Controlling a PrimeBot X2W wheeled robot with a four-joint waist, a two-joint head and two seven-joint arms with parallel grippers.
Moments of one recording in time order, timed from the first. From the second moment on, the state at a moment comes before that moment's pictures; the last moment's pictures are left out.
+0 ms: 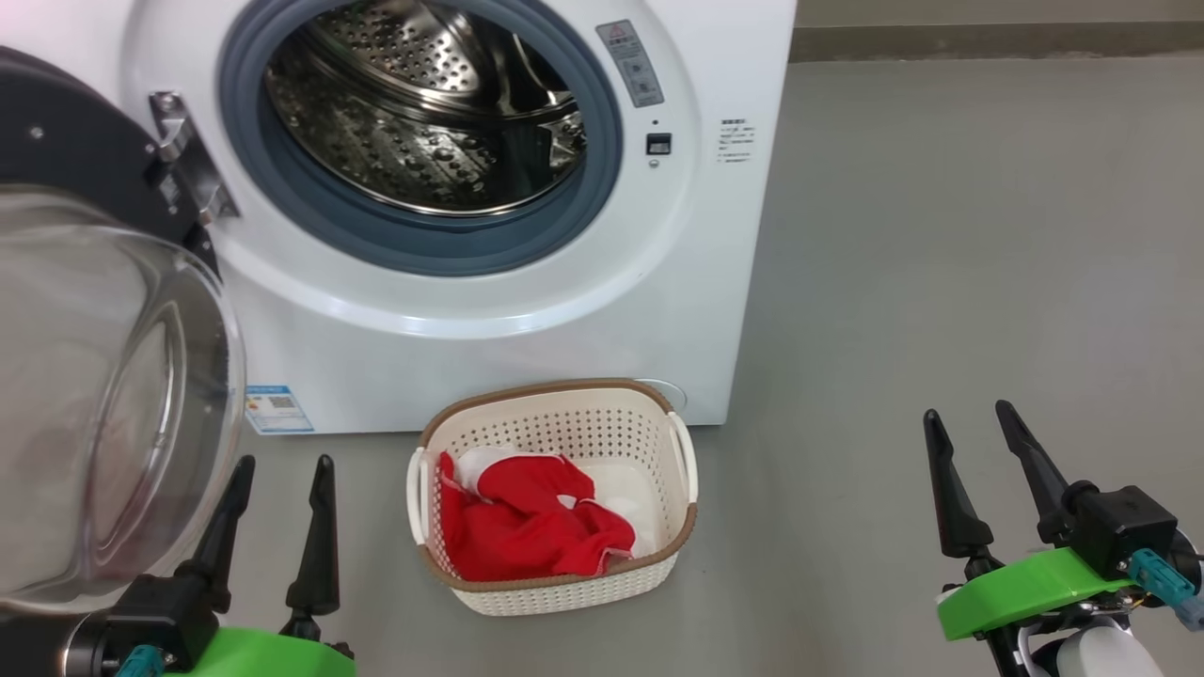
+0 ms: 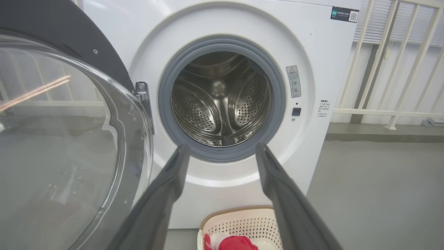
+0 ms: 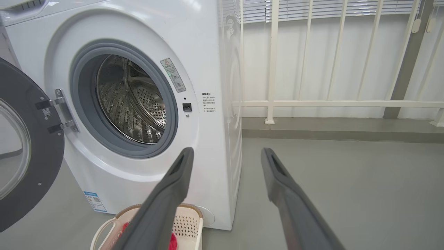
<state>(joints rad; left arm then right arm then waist) -0.10 0.05 0.07 0.20 -0.18 -0.12 -0.25 -0.08 -0.05 -0.06 0.25 0.23 0.12 -0.26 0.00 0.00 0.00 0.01</state>
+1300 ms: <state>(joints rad) -0.10 0.04 0.08 0.17 -0.14 -0.09 -0.25 -0.08 -0.05 0.00 0.21 0.23 0.12 -0.26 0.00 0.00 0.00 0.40</state>
